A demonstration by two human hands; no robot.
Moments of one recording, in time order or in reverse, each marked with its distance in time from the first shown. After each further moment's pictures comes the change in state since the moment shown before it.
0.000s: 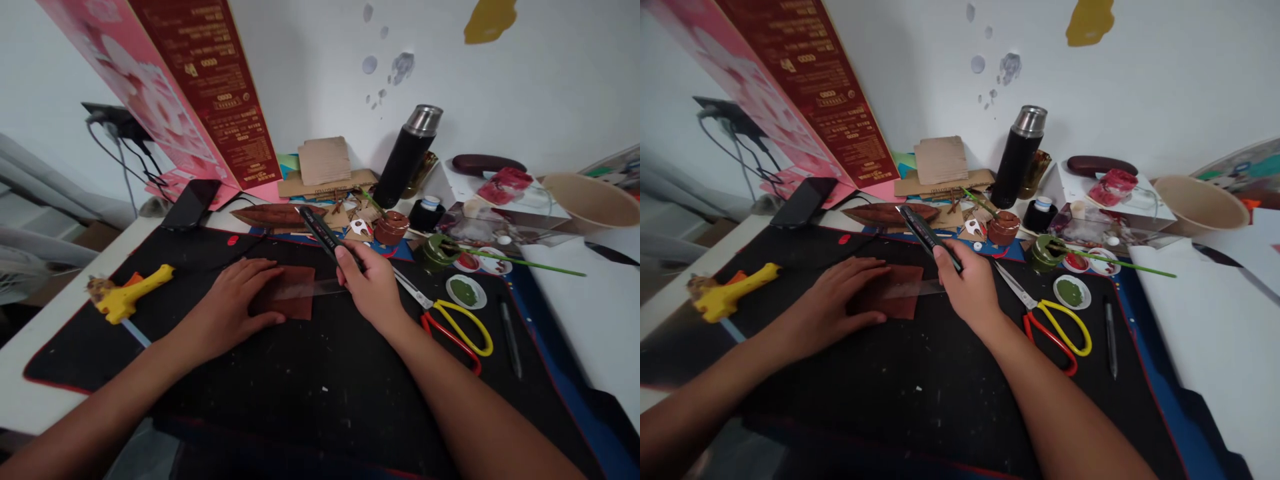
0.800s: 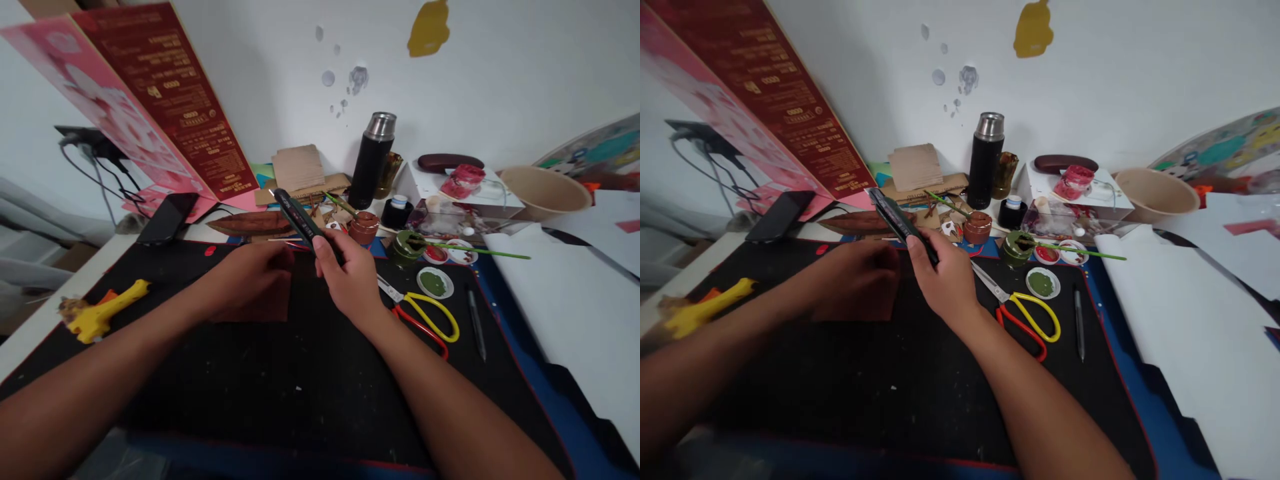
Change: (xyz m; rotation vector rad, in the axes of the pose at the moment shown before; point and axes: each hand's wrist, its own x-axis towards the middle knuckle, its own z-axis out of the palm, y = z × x) left_hand 0.102 0.039 -0.022 -0.155 -0.172 -0.072; right_hand 0.001 -0.020 -0.016 -0.008 0.097 -0.122
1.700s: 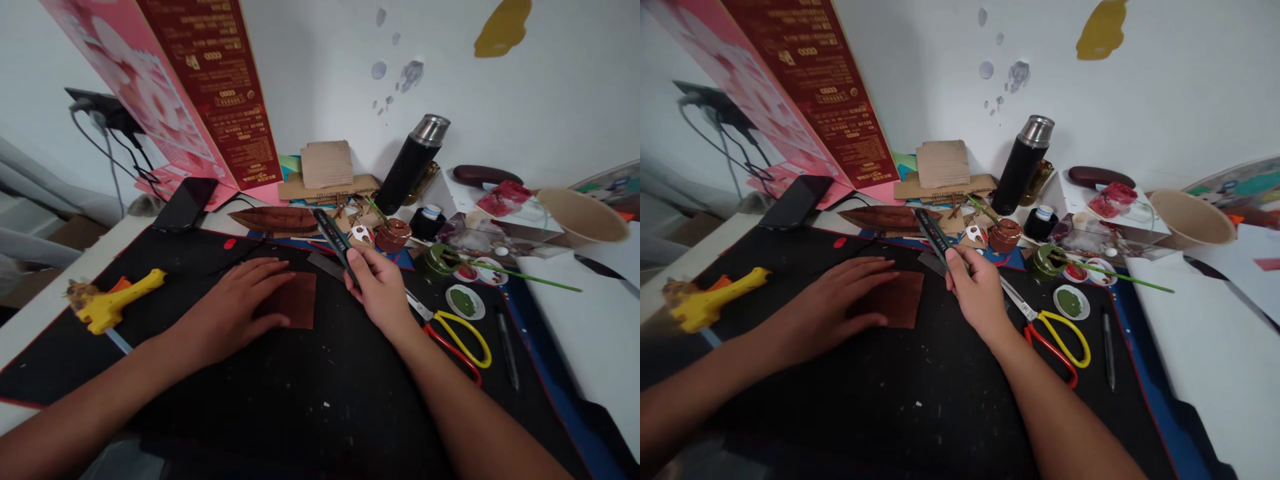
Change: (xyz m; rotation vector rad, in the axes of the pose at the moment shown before) left_hand -0.074 -0.041 0.017 0.111 0.139 0.169; right_hand 0.004 0.015 0.015 0.213 -0.069 0.296
